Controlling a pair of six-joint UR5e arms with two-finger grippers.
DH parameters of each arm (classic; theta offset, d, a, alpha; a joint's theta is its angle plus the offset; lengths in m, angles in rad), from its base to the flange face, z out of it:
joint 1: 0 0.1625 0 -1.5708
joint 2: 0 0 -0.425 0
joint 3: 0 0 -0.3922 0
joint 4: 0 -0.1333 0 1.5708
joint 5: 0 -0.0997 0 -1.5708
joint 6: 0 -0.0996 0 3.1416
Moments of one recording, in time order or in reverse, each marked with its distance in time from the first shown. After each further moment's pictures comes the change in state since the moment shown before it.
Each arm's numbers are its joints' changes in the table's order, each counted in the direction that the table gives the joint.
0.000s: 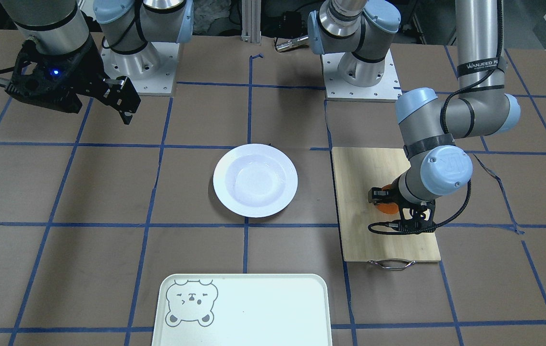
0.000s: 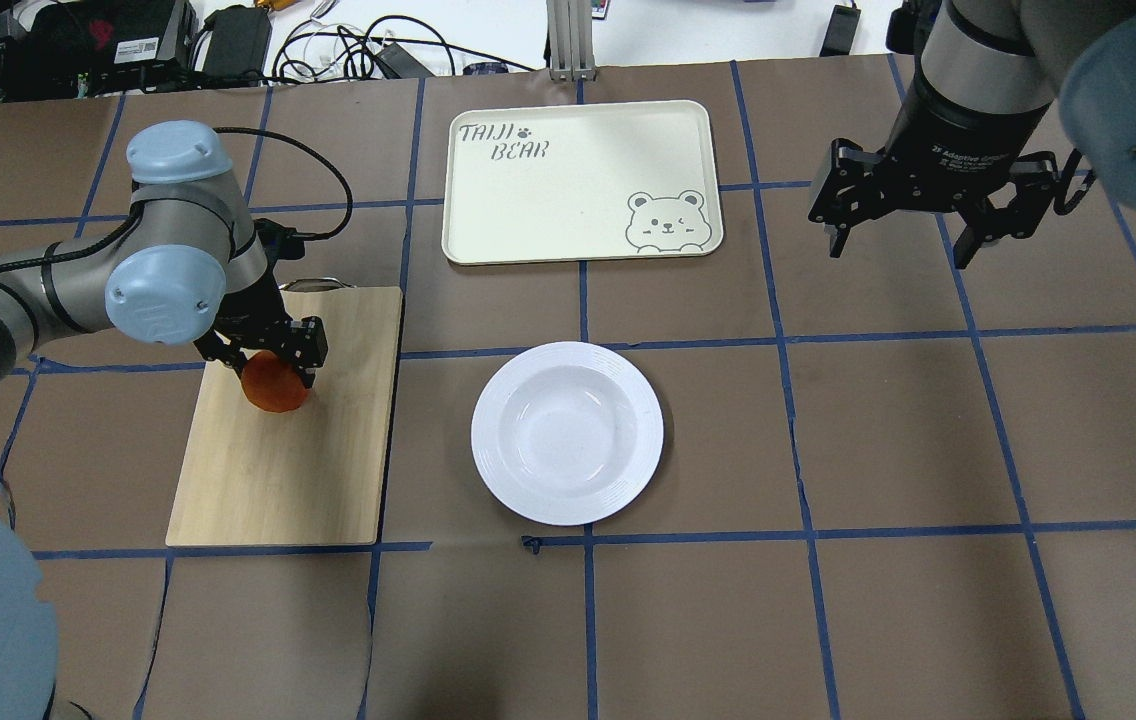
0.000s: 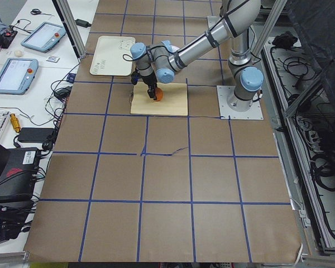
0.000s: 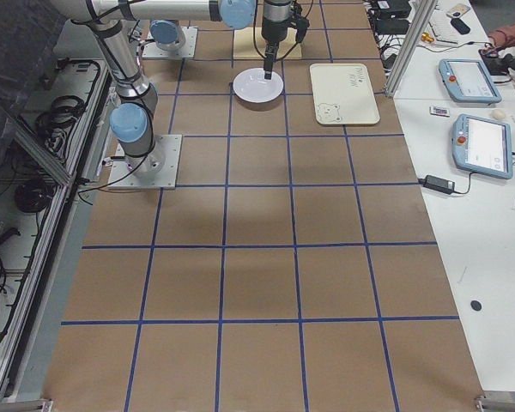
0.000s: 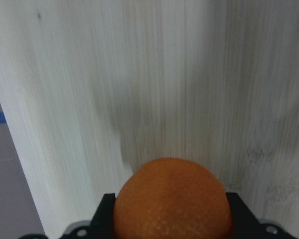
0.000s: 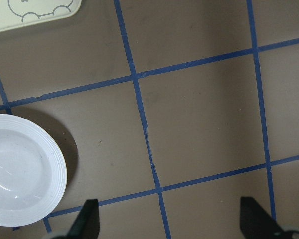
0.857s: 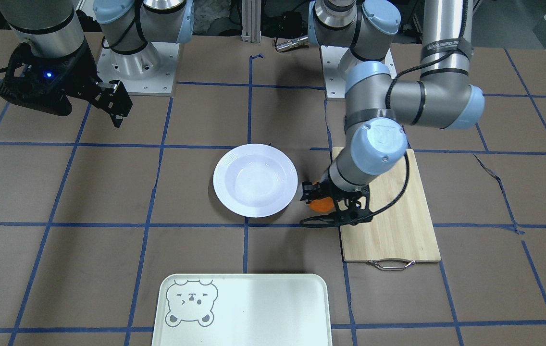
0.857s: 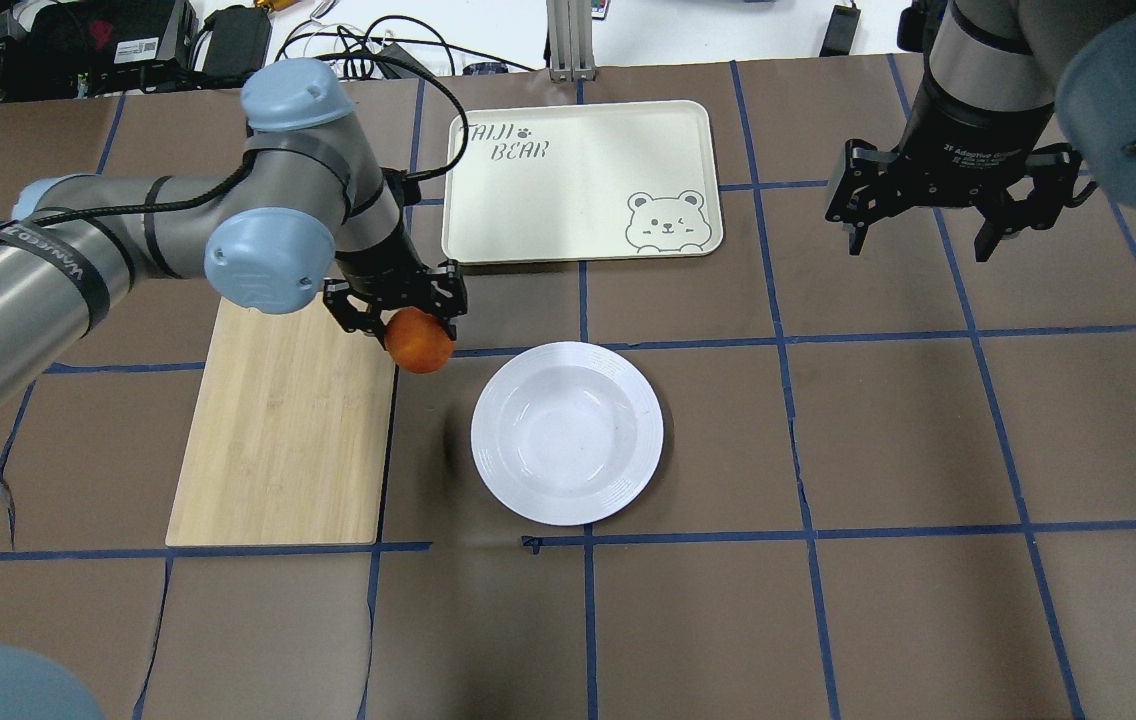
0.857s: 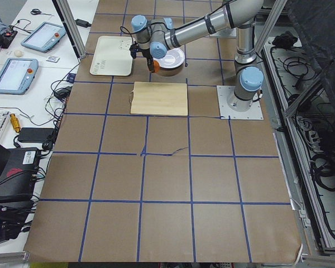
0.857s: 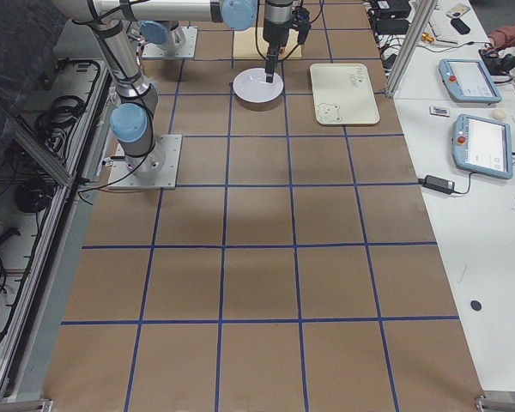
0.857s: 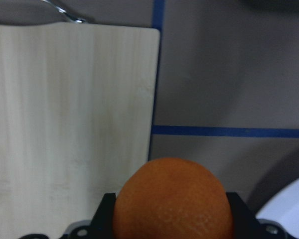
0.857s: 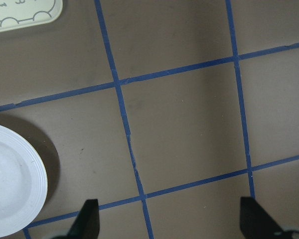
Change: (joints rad) left arm -0.299 -0.018 -0.115 0.077 0.225 0.445; right arm -0.004 -0.008 0.001 0.014 0.048 0.011
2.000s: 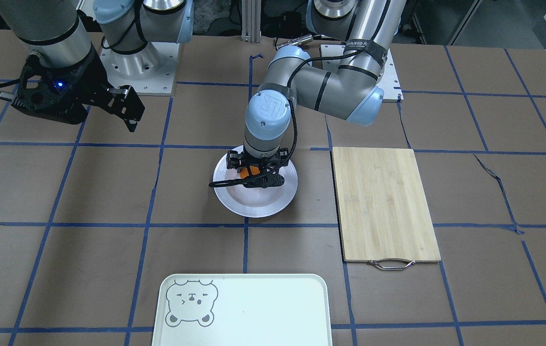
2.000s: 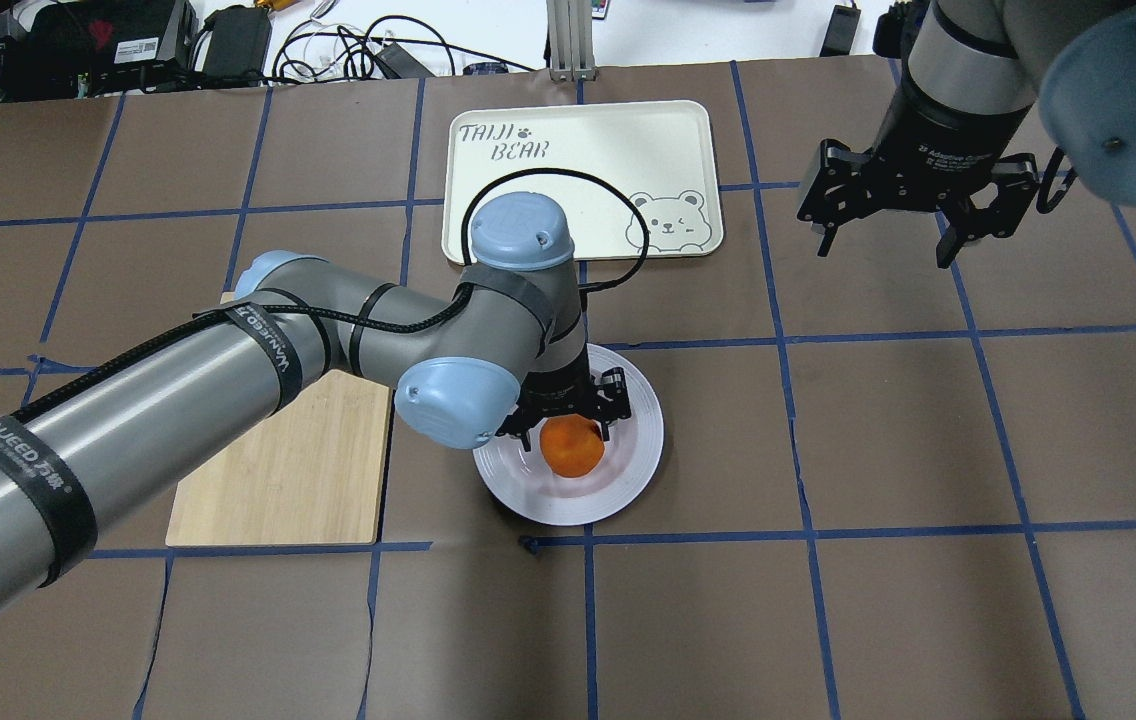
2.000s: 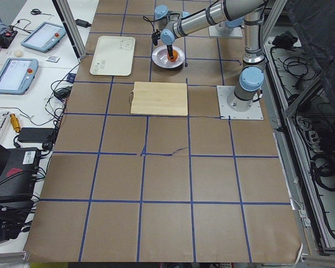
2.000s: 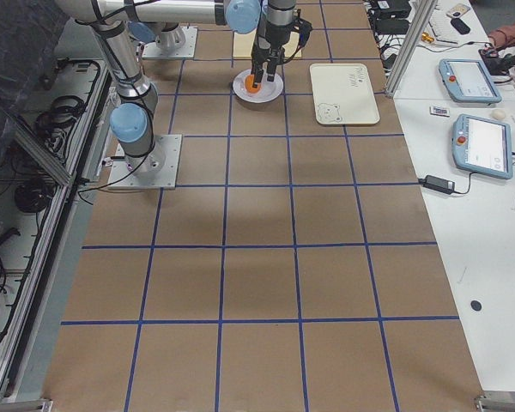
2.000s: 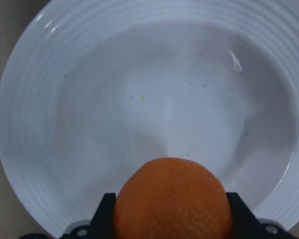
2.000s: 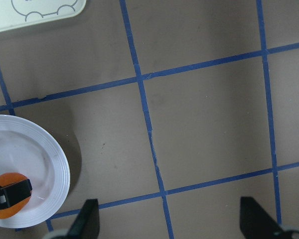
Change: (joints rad) left arm -0.249 0.025 0.094 -0.128 0.038 0.226; right arm 0.001 -0.020 -0.001 0.002 -0.090 0.000
